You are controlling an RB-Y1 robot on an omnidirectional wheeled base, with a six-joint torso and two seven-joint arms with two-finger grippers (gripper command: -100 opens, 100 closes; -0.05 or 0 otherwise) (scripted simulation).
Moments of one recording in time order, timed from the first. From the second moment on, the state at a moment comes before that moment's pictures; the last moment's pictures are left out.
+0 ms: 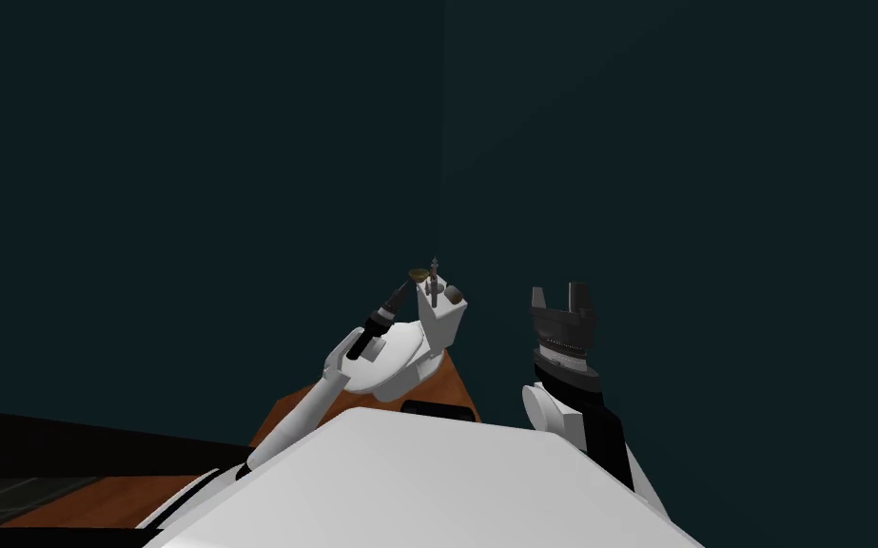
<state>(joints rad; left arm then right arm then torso) 0.04 0.41 -0.15 -1.85 -0.09 -0.48 -0.25 0.47 -0.03 0.00 -2.37 -0.05 -0.57 0.06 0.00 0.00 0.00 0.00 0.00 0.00</state>
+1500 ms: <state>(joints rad) -0.26 0.59 -0.23 -1.45 -0.31 -0.49 -0.26 0.47 -0.03 0.00 -2.37 -0.05 -0.57 0.06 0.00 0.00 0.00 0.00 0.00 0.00</state>
